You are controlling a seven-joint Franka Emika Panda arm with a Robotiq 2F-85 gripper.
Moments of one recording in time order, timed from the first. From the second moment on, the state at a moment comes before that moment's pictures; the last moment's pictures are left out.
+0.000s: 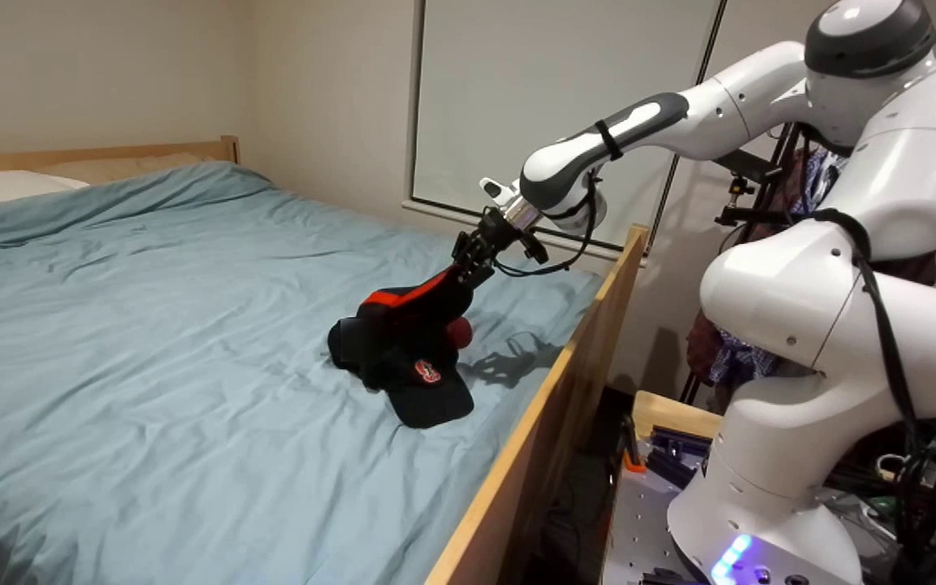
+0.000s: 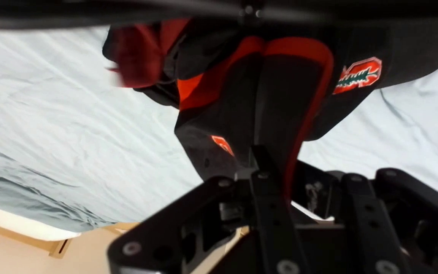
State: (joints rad) arm -1.92 0.68 1.34 -2.41 -0.15 2.83 -1.51
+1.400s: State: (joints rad) arm -1.25 0.29 0.69 -2.26 -0.05 2.51 -1.47
